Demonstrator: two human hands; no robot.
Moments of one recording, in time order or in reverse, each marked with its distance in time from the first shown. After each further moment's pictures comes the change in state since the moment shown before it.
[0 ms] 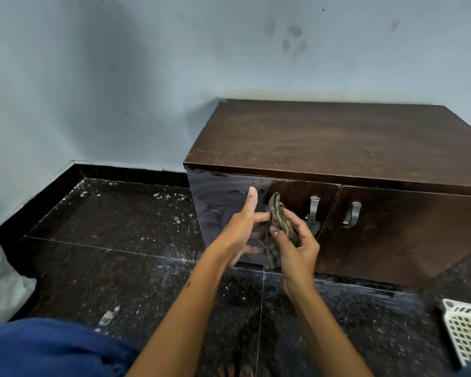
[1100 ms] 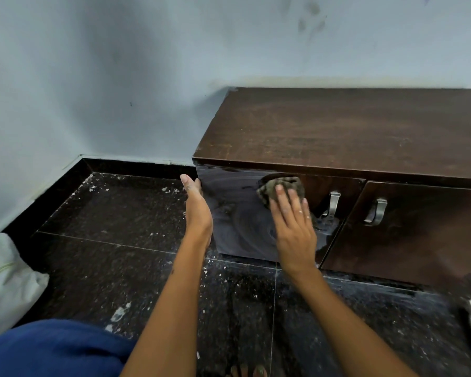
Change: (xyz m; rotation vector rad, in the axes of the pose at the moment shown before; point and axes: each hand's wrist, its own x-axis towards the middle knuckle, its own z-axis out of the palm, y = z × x) left_hand 0.040 -0.014 -0.075 -0.290 0.577 0.302; right_hand 0.045 0.046 0.016 -1.338 -0.023 -1.046
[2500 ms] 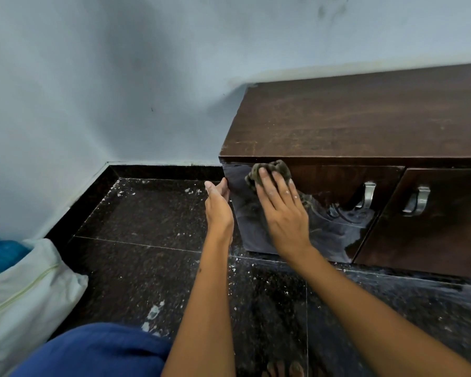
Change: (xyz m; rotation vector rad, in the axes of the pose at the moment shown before) left_hand 0.017 -0.005 -0.017 0.017 0.011 0.029; right_hand 0.042 -0.059 0.009 0.024 0.039 -0.101
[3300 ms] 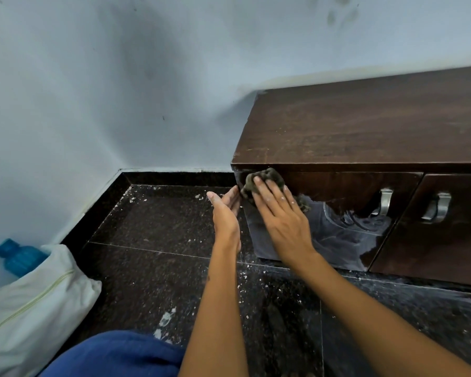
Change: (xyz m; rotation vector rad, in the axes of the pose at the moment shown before) left_hand 0.001 -0.004 -0.010 -0.091 -0.011 -0.067; right_hand 0.004 -0.019 -0.001 0.086 -0.158 -0.050
